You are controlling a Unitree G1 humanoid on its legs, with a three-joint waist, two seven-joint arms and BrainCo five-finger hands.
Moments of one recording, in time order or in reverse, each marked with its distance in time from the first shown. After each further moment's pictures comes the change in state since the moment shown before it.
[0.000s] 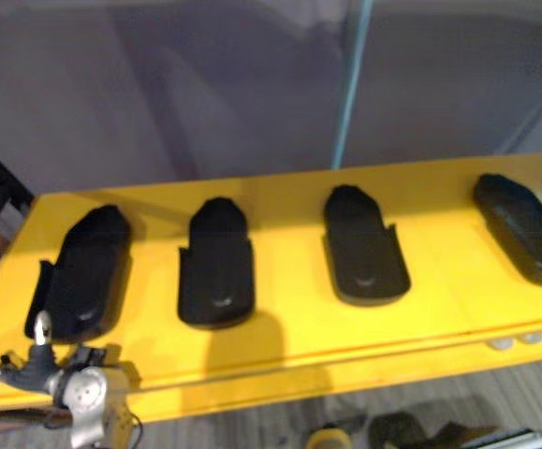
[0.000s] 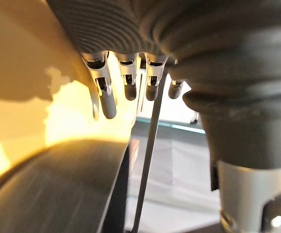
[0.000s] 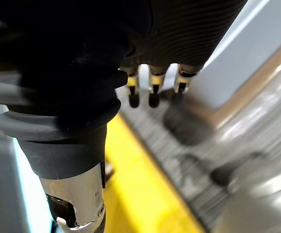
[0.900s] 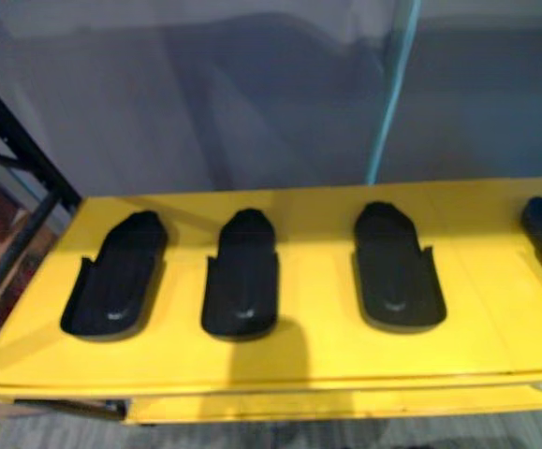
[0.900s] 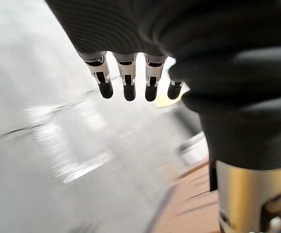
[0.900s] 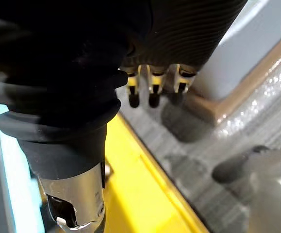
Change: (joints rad) left arm 0.195 0.024 0.369 0.781 0.004 0.444 -0.534; right arm -0.007 -0.040 -0.211 0.139 0.016 0.020 0.030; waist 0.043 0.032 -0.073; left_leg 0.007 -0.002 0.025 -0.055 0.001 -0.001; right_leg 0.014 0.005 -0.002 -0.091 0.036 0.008
